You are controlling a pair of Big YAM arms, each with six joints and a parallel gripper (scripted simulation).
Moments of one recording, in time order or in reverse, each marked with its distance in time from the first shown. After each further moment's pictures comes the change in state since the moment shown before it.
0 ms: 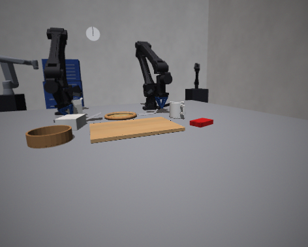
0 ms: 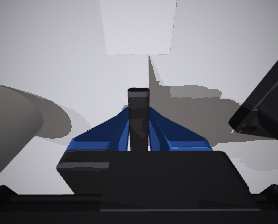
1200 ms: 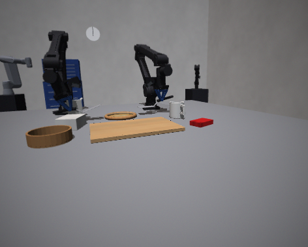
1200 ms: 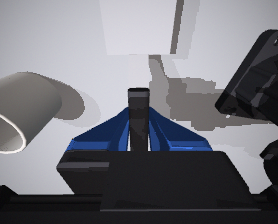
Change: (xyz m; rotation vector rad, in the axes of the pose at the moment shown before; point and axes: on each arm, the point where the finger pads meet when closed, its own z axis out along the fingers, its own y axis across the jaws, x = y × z) left arm 0.000 0.002 -0.046 -0.007 -0.001 0.001; right arm -0.016 0.001 -0.043 0.005 -0.003 -0.001
